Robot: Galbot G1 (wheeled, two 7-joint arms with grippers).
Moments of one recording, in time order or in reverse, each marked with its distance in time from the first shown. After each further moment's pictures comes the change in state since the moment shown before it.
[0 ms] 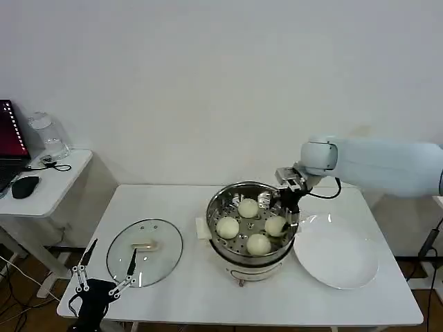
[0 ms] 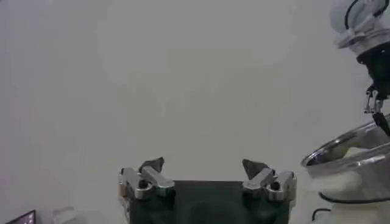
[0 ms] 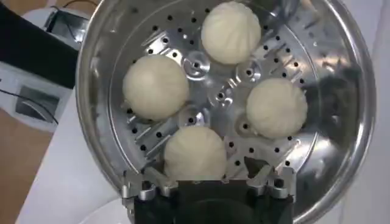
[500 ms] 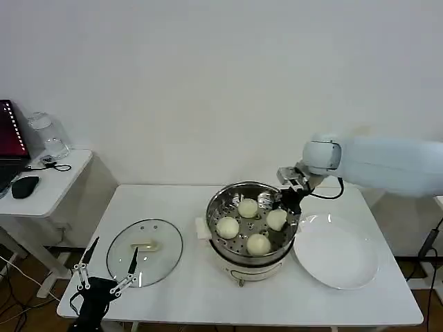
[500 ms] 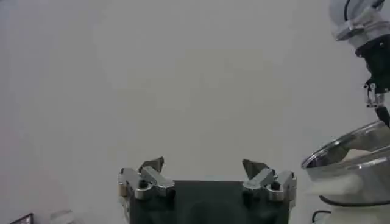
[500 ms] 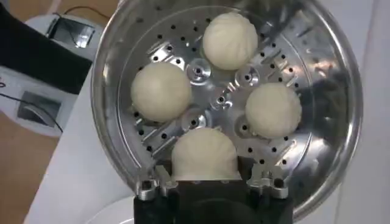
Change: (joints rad) left arm -0.006 0.000 0.003 -0.003 -0.001 0.008 0.007; right arm 0.009 -0.002 -0.021 0.022 -0.001 -0.007 -0.009
